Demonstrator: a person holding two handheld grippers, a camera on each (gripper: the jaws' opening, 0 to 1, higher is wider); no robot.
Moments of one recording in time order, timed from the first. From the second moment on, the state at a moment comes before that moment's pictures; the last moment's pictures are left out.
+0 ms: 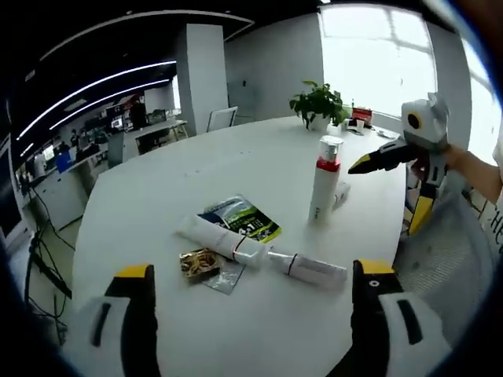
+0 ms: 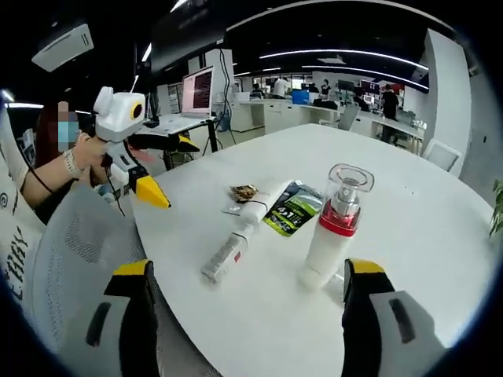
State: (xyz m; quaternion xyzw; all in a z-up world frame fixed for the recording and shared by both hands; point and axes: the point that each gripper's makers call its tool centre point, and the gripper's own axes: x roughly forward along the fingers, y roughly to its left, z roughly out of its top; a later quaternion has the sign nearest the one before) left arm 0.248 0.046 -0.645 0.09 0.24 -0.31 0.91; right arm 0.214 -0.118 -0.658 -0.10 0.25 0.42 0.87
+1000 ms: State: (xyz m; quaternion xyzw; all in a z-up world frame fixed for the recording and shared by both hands) left arm 0.352 0.025 -0.711 -0.02 0.35 -0.28 0.89; right arm 0.216 -0.113 -0.665 -0.10 0.26 0.39 0.88
